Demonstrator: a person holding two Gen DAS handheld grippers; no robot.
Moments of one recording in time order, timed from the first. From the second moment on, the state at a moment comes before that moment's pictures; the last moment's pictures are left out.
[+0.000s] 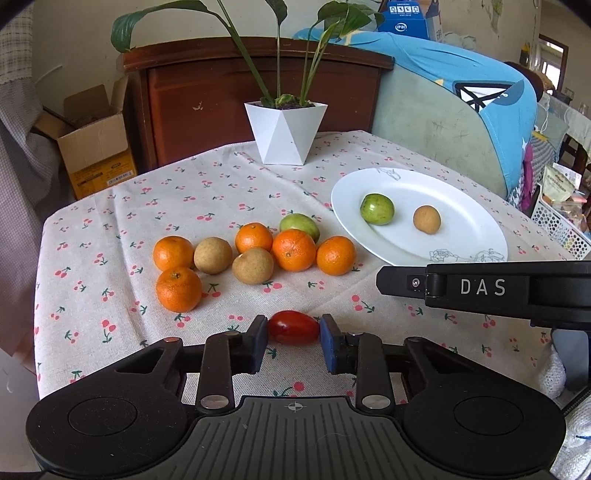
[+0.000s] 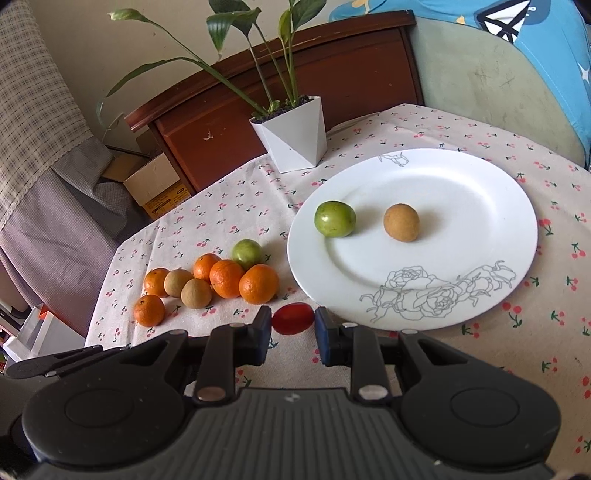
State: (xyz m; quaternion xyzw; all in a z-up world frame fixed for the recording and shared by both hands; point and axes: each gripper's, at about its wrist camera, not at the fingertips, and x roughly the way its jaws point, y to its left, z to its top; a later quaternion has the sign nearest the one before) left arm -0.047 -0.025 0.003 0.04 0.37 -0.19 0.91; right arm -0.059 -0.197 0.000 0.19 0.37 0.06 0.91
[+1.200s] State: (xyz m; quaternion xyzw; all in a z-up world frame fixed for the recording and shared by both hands) left arm -0.019 -0.091 0.029 0.00 0.33 -0.25 0.91; right arm -0.072 -0.275 0.013 0.29 0.32 -0.04 0.90
